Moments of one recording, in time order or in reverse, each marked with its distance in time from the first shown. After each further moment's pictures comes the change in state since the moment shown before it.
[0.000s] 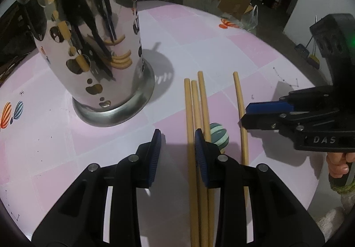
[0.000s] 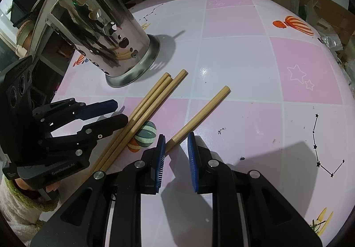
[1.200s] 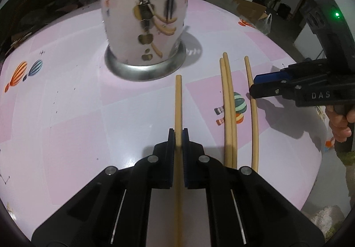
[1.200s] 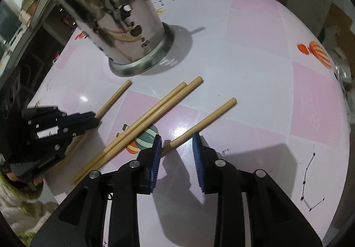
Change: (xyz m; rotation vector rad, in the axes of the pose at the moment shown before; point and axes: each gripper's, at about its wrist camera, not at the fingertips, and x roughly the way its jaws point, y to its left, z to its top) left arm -0.035 0.038 -0.055 -0.146 -0.001 0.005; right arm 0.018 0.019 0.029 -0.132 0.120 -0.051
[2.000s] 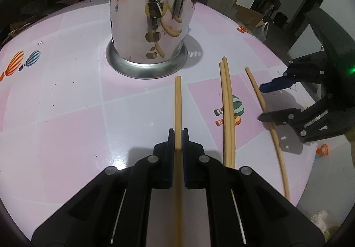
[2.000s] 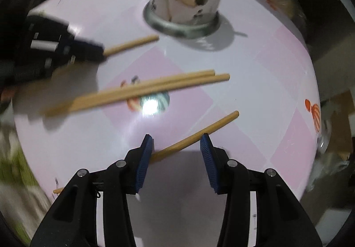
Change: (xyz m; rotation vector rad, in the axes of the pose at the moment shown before) left arm -0.002 0.013 -0.002 -0.050 -0.016 -0.070; right arm 0.014 0.047 -0.005 -0.554 0.185 -0.183
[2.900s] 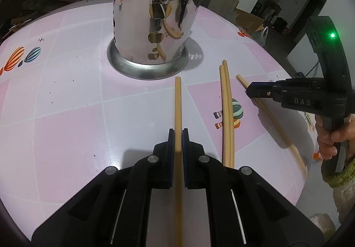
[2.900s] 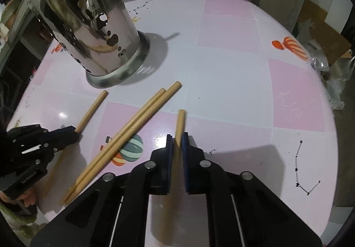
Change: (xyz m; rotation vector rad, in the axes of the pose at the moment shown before) left arm 0.001 0.000 0.001 -0.026 -0.014 -0.021; right arm 0.002 -0.045 -0.031 0.645 -0.217 0.071
